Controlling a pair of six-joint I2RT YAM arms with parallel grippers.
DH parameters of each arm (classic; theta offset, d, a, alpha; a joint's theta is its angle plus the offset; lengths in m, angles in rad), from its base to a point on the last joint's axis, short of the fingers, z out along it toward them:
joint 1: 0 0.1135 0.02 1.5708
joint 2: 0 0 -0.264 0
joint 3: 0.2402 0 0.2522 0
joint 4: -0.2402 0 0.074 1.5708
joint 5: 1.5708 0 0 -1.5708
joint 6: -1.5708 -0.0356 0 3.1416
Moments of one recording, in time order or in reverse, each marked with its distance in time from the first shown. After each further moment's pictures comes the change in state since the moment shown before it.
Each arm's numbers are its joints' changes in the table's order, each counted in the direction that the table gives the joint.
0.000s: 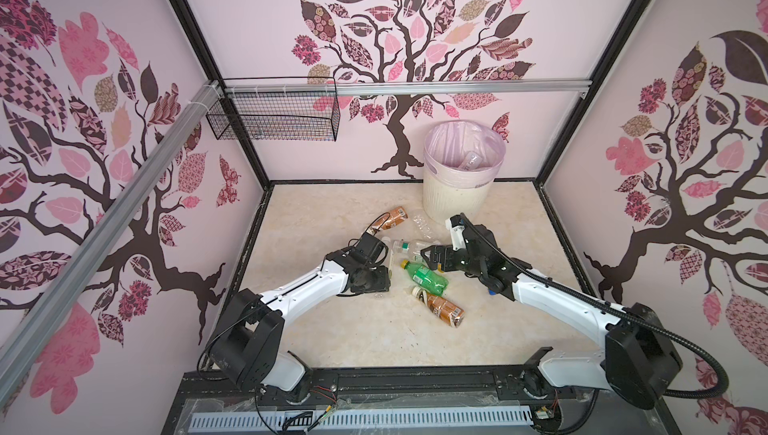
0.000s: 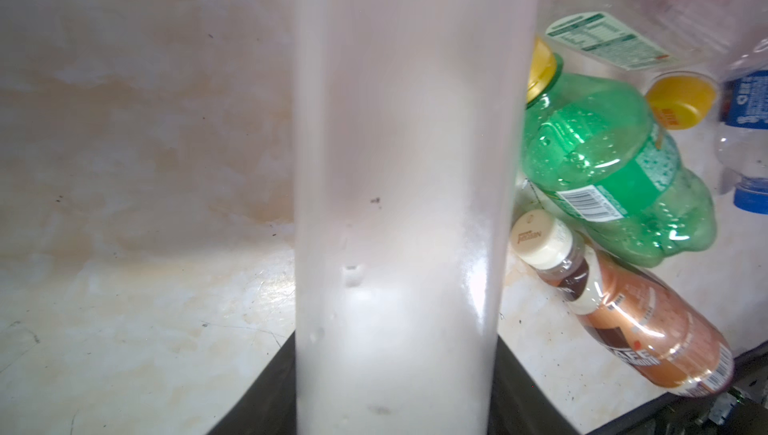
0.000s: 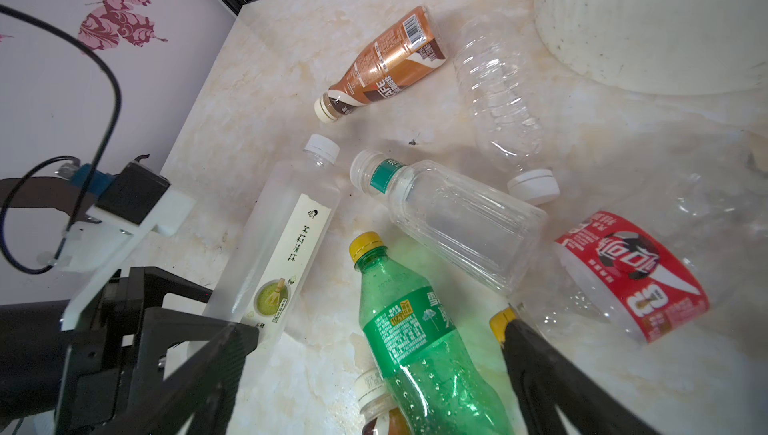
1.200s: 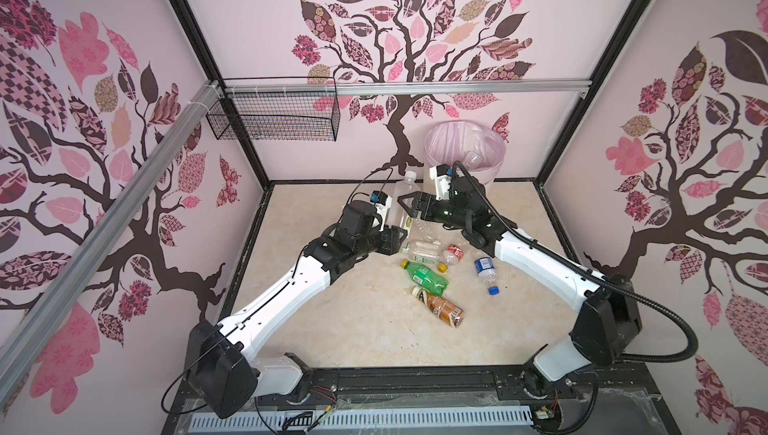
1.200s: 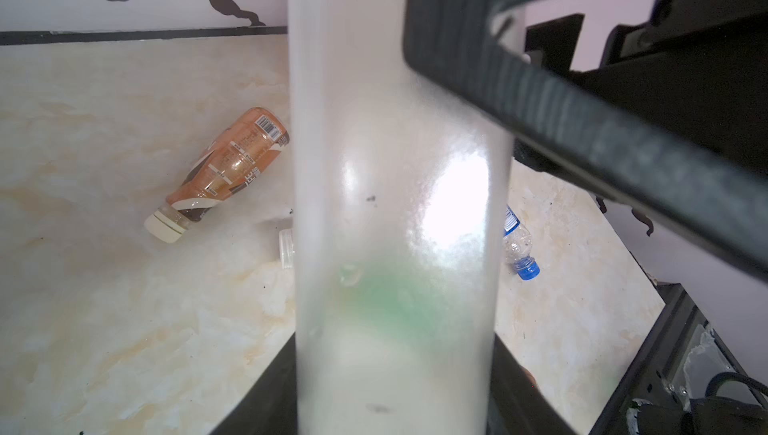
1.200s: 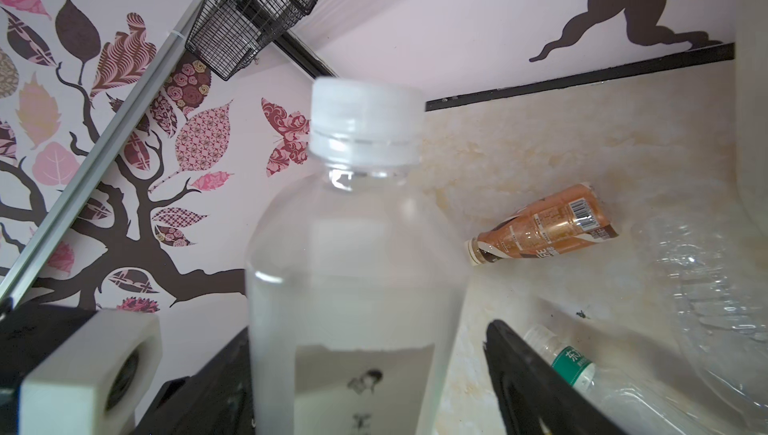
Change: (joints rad) left arm 0.004 0.134 0.212 0.216 0.011 -0.268; right arm -0.019 -0.267 0.510 0.047 -0.163 -0.179
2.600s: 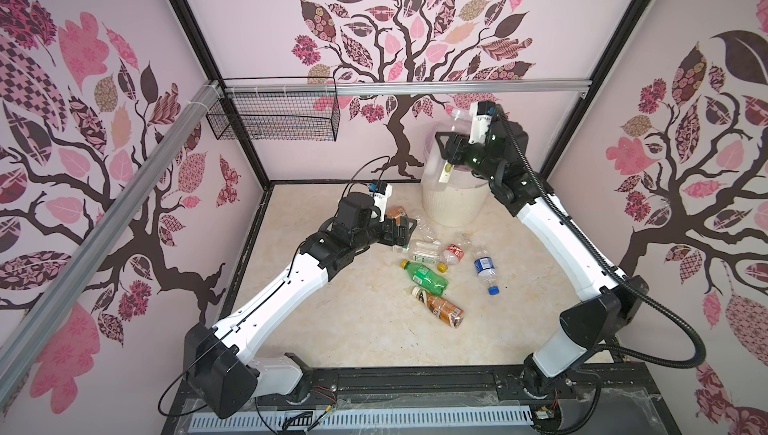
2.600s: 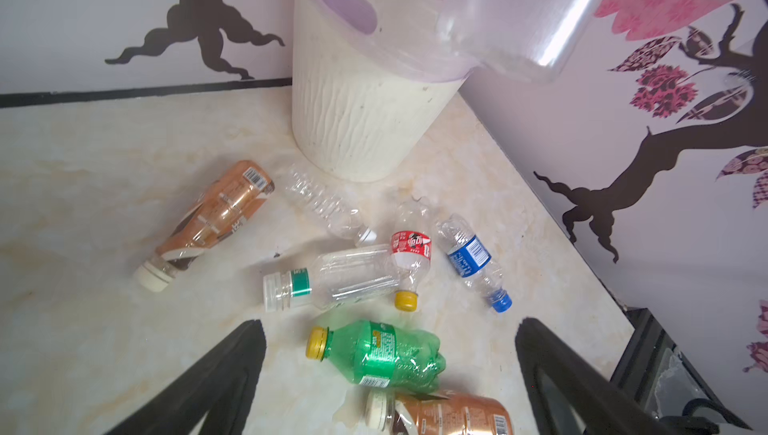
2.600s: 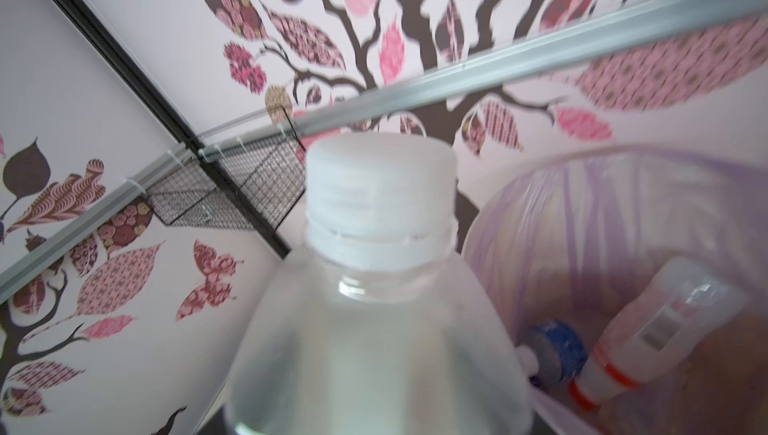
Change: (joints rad) left arm 0.000 -0.021 0.138 0.024 0.011 0.017; right arm -0.151 -0.069 0.577 -0.244 0.252 0.332
